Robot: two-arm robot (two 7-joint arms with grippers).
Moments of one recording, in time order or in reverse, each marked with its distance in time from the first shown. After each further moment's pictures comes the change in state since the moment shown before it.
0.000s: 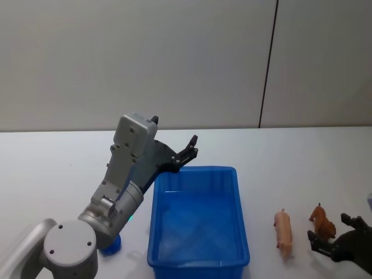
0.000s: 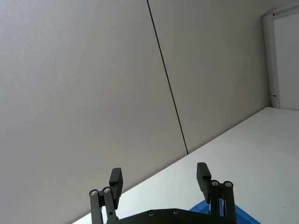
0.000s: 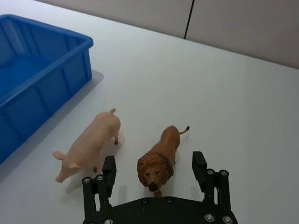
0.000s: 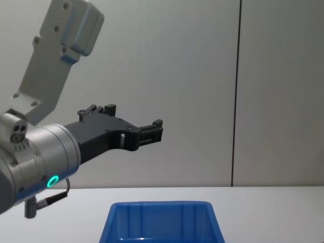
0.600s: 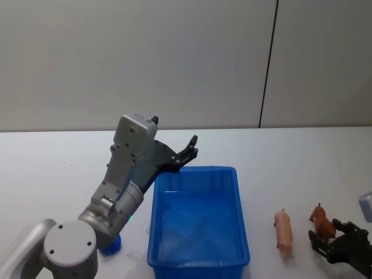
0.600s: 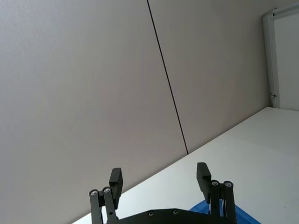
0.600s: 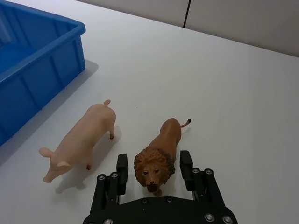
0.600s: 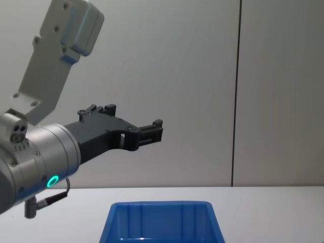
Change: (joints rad) left arm 0.000 0.000 0.000 0.000 0.000 0.000 0.000; right arm 0.038 -0.031 -0.017 0.067 -0.029 0.006 -0.005
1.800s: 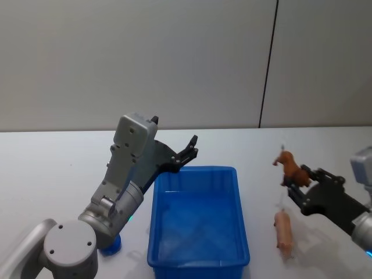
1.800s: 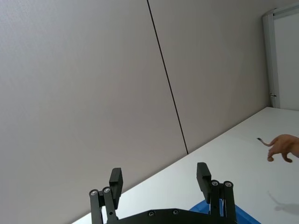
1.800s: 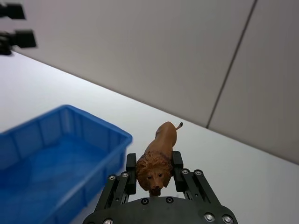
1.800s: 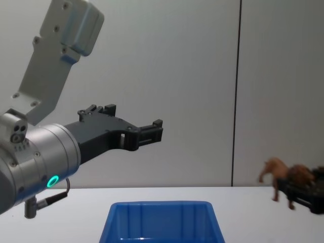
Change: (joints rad) left arm 0.000 0.000 0.000 0.000 0.000 0.000 0.000; right arm 0.079 -0.040 -0.012 -0.089 -0.025 -0.152 0.083
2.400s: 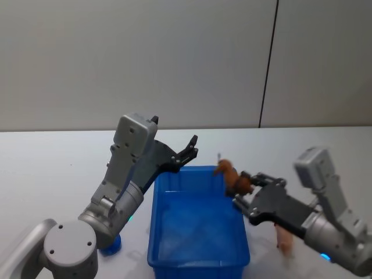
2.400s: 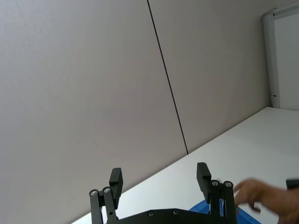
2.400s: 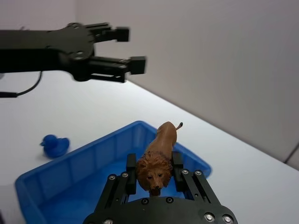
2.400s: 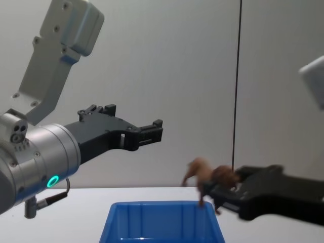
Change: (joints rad) left arm 0.000 0.000 0.000 0.000 0.000 0.000 0.000; right arm 0.069 -0.091 -0.090 0.012 -0.061 0.005 0.170
